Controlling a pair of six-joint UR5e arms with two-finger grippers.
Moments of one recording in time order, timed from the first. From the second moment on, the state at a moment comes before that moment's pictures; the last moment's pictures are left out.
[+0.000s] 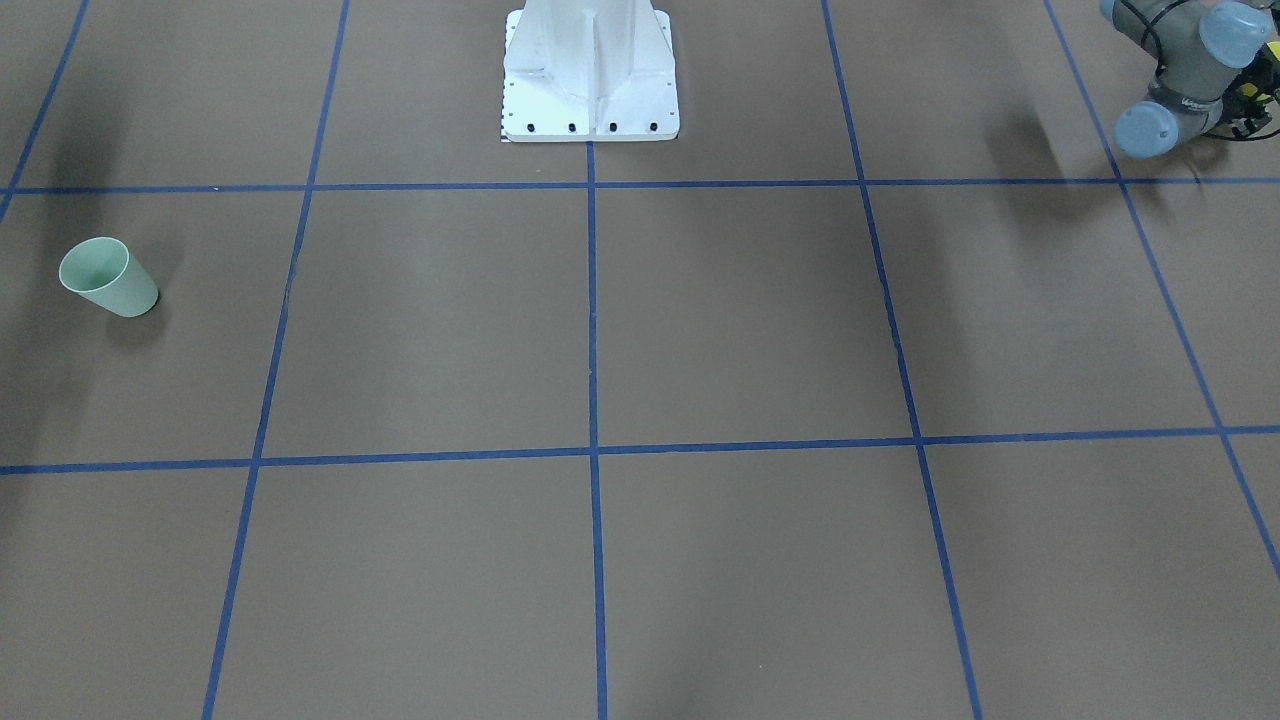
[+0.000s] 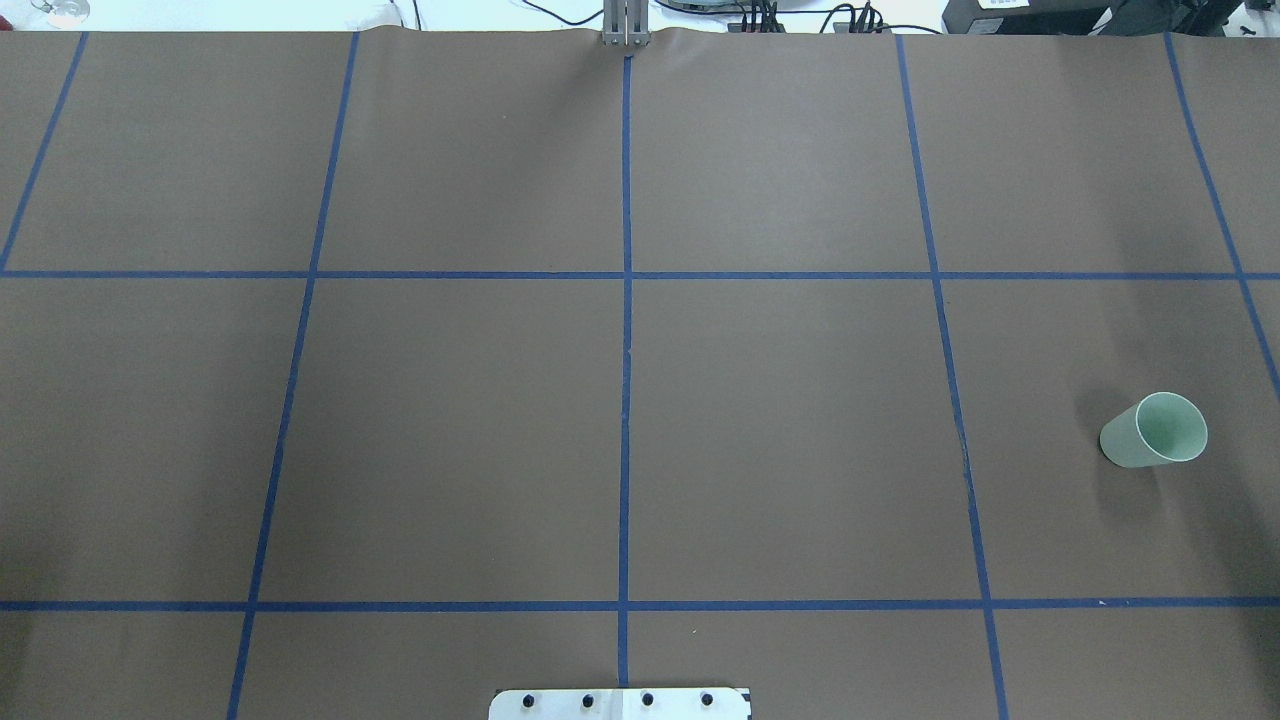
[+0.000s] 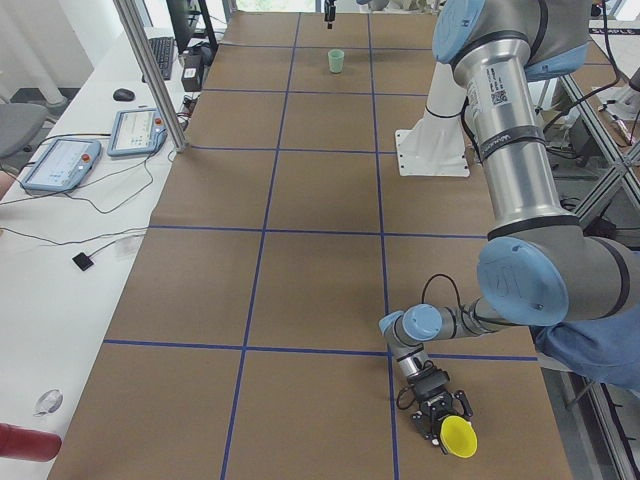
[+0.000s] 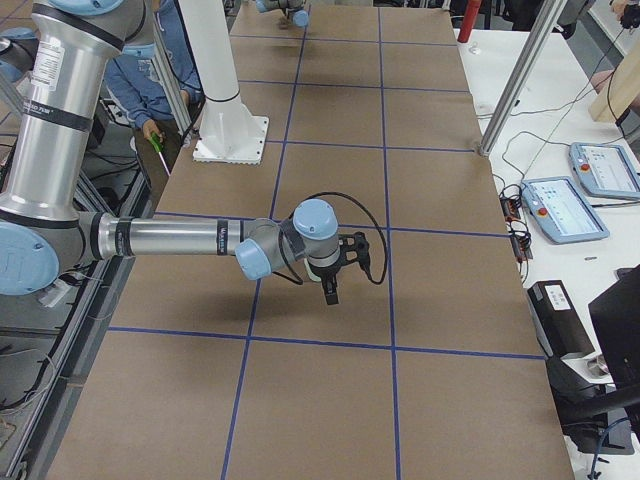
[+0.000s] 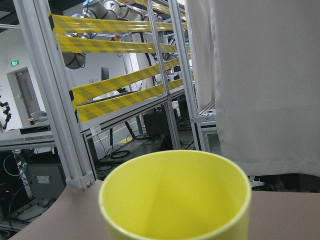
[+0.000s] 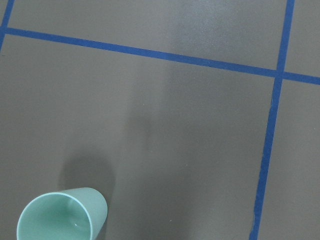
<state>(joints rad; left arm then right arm) -0.30 -1.08 -1.44 -1.48 -1.83 -2.69 1.32 -1.86 1.85 -1.11 2.34 0.30</state>
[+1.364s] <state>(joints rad) -0.77 -1.53 -1.42 -1.74 -1.02 -1.84 1.30 -1.80 1.81 -1.12 2.35 0.32</state>
